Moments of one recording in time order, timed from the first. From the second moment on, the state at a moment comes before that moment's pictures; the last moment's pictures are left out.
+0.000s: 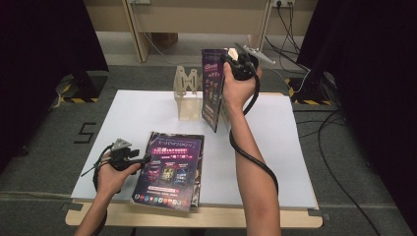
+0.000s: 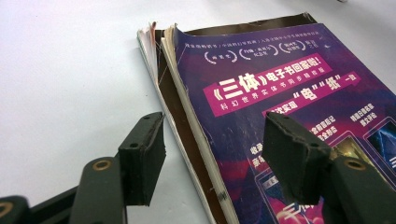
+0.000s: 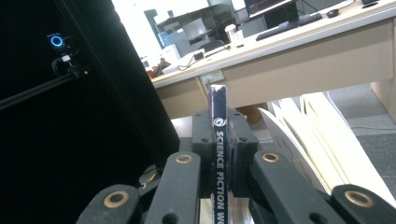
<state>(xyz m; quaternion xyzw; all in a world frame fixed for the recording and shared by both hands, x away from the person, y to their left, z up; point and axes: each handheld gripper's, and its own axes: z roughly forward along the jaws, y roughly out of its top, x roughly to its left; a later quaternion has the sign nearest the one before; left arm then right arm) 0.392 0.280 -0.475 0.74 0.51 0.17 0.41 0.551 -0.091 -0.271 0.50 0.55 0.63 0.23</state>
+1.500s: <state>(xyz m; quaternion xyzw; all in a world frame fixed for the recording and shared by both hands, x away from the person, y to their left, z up) 0.393 0.281 -0.480 0.74 0.51 0.17 0.40 0.577 -0.067 -0.289 0.50 0.57 0.59 0.29</state>
